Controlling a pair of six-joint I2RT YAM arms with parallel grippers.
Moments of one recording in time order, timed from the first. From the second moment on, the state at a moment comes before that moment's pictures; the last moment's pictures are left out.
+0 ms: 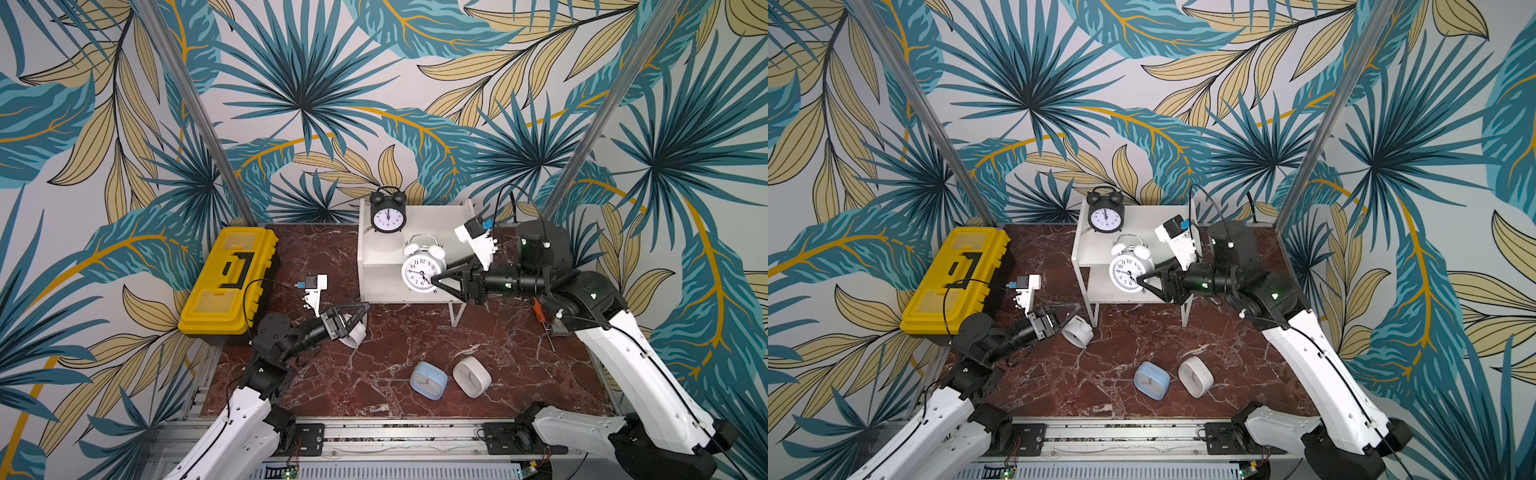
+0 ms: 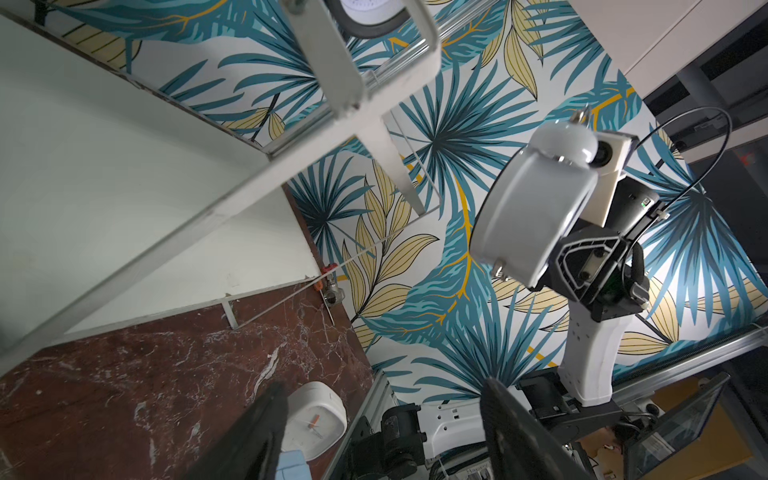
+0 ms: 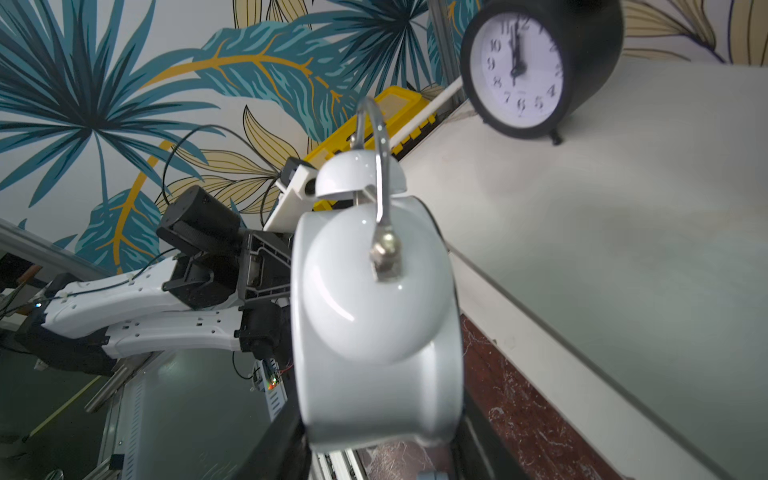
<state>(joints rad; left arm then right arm) -0.37 0.67 0.44 0.32 0.67 -1.09 0.49 1.23 1.63 -0.85 -0.57 0.13</state>
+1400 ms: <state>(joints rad) -0.31 0.87 0.57 0.24 0.70 -1.04 0.13 1.68 1.95 -0.89 -0.89 -0.22</state>
